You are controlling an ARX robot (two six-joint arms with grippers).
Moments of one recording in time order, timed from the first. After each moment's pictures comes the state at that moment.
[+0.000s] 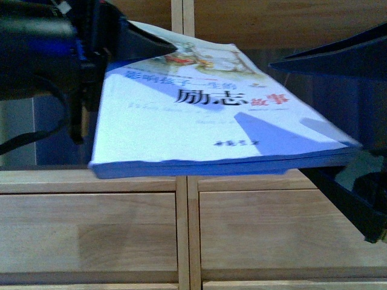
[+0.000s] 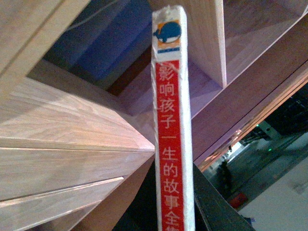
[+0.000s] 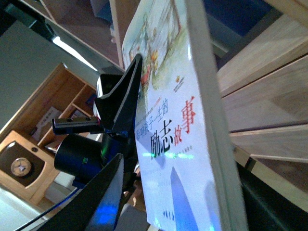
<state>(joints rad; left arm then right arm) -0.29 1.36 0.97 0.73 0.53 -0.90 0.25 1.16 0.52 1.06 -0.59 1.22</state>
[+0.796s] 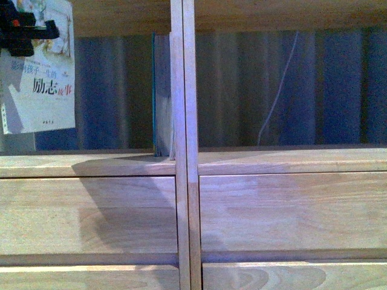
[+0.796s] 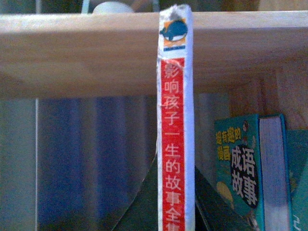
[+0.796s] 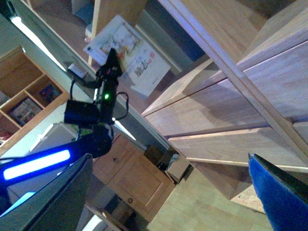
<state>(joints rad) -0.04 1.69 1.22 1.17 0.10 0.09 -0.32 0.87 0.29 1.12 -1.02 1.22</state>
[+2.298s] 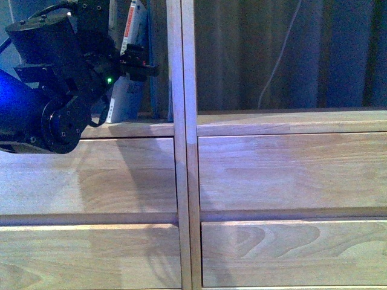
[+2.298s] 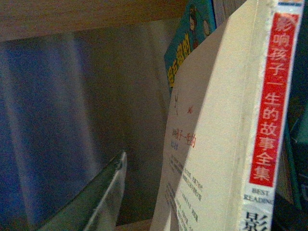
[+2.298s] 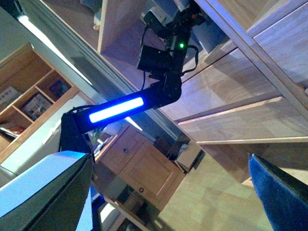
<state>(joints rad) -0.19 2.22 1.79 1.00 0.07 0.20 -0.44 0.62 0.11 1.16 -1.14 1.41</state>
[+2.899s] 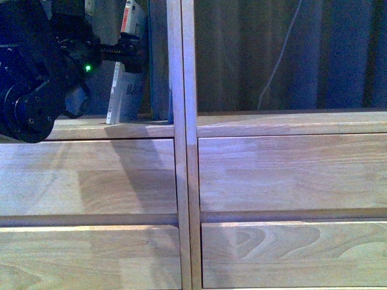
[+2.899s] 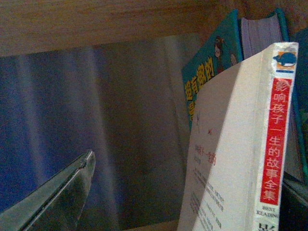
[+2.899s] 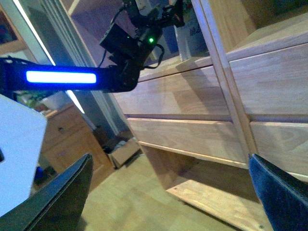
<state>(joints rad) -0.15 2.13 1.70 1.01 0.09 0.17 -0.26 0.31 0.17 0.44 -0.93 0.60</state>
